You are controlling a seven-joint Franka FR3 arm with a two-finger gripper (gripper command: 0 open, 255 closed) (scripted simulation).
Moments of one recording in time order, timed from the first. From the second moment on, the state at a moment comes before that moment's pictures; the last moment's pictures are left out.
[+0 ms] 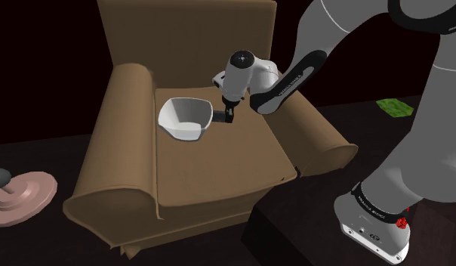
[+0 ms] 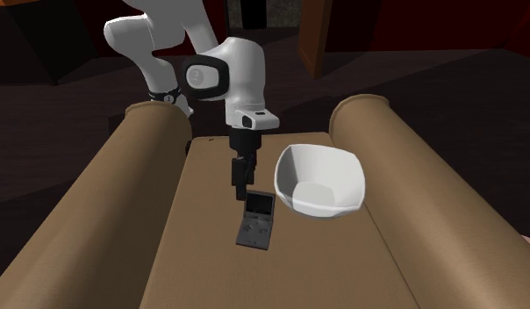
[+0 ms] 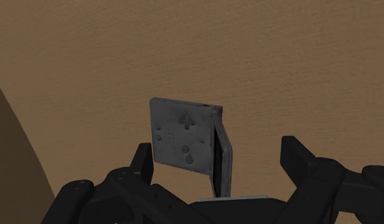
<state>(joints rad) 0.09 0.37 0.03 -2.19 -0.87 2.78 0.01</state>
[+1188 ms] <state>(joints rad) 0.07 0.33 0.05 -2.20 -0.83 2.76 -0.04</state>
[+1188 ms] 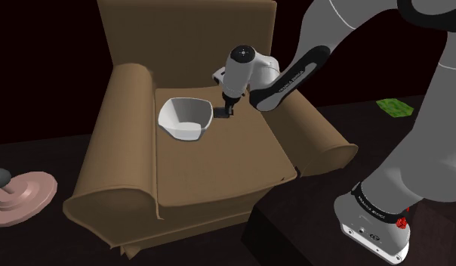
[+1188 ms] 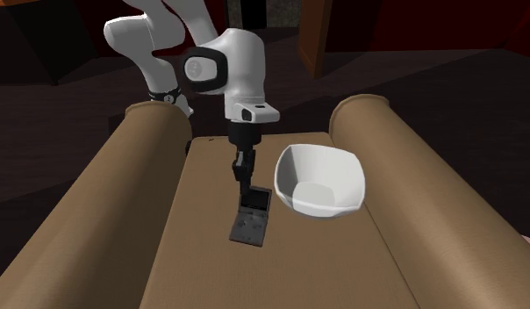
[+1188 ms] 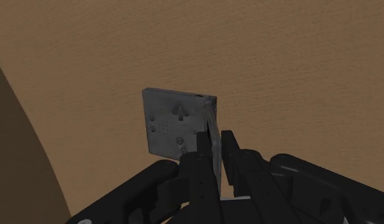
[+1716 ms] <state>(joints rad) 0.04 0.24 0.09 -2.21 -0.73 2.69 -0.15</state>
